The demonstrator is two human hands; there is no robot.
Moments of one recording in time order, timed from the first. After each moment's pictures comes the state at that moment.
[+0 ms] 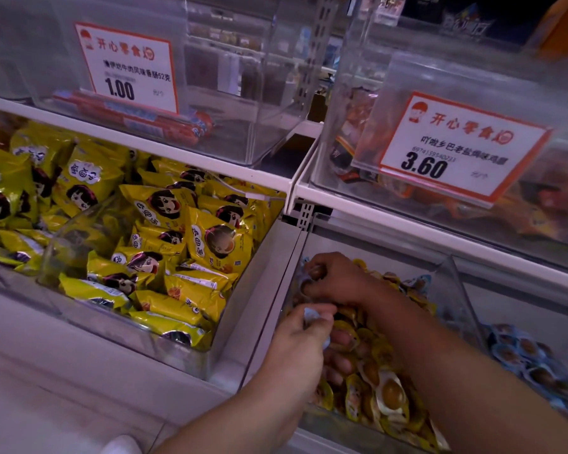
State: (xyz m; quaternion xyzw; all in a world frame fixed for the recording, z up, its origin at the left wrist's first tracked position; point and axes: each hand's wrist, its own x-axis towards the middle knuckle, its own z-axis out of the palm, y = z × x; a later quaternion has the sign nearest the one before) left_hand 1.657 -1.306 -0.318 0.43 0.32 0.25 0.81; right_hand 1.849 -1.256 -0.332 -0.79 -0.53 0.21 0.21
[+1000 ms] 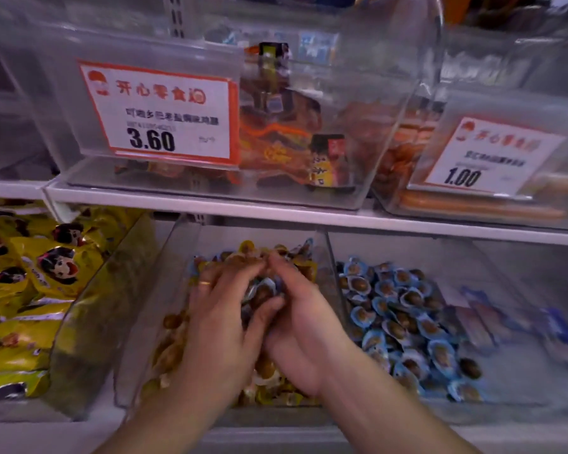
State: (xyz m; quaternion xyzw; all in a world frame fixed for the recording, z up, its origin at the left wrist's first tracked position) left_hand 1.712 -1.332 -0.320 0.86 0.18 0.37 0.31; right_hand 1.792 -1.415 -0.283 -0.36 -0.06 0.54 0.75
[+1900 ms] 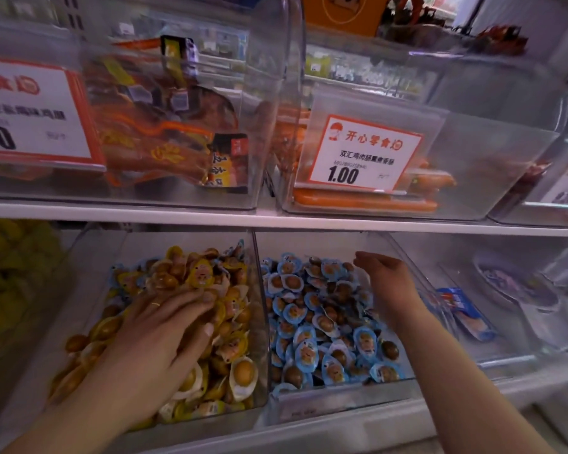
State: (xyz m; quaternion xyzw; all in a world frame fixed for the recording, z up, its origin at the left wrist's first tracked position) left_hand 1.720 -1.322 -0.330 0.97 0.13 0.11 0.19; right_hand 1.992 -1.560 -0.320 -0.80 -0.06 0.05 0.59
